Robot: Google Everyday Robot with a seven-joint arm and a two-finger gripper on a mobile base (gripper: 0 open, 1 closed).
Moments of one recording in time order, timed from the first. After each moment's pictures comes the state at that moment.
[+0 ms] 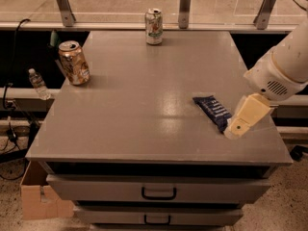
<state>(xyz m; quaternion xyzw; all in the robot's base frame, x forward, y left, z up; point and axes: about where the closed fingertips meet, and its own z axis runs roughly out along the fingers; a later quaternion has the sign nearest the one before) 0.482 -0.205 0.886 -0.52 0.83 0.03 0.20</state>
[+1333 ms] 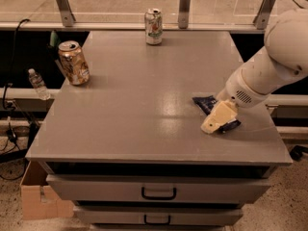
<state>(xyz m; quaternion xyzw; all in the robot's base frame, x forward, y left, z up) 0.528 -0.182 0.824 -0.48 0.85 0.04 0.21</state>
